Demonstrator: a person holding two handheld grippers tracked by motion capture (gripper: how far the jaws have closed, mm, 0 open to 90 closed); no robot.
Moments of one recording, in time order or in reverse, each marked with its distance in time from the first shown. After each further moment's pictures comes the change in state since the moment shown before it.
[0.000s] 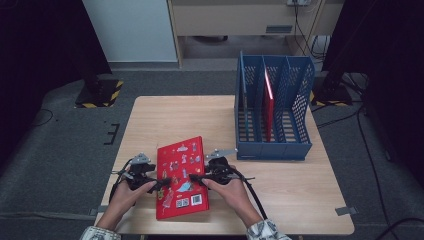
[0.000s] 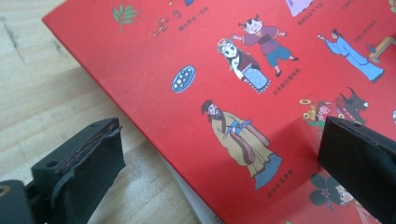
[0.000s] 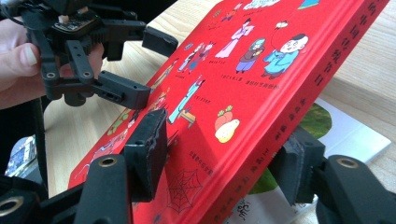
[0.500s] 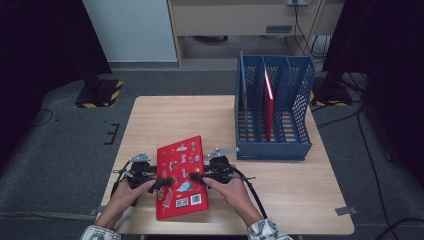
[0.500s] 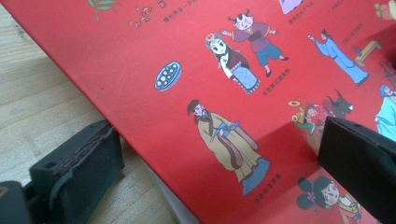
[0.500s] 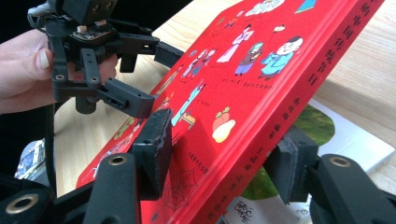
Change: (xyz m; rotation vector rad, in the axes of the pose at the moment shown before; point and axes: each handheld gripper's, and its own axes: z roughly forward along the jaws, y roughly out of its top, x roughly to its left) left arm 0.005 0.003 0.004 0.025 -0.087 -0.042; right arm -0.002 0.002 -0.002 -0.022 0.029 0.000
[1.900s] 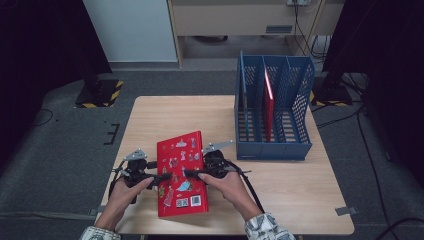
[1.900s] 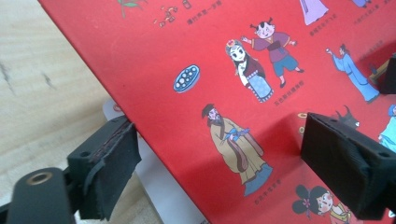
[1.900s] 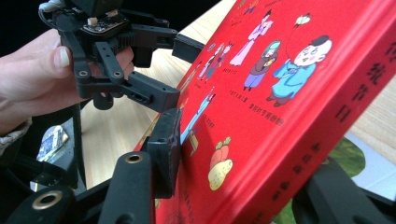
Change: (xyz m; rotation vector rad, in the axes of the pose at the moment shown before) left arm -0.014 0.012 -0.019 -0.110 0.025 0.033; right arm 0.013 0.026 -0.001 0.043 0.070 -0.036
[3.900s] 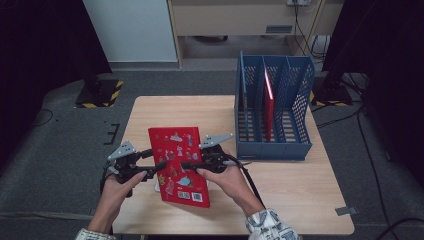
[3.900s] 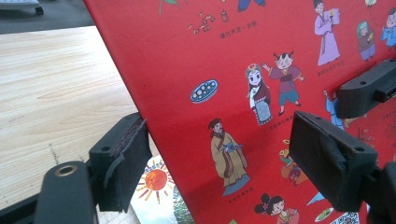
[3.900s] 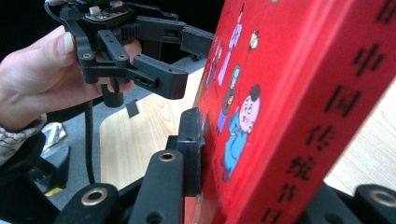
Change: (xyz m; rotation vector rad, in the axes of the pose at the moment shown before) left arm -0.024 0.031 -0.040 -0.191 0.032 0.091; right arm 0.023 0.031 -0.020 -0.081 0.036 -0.159
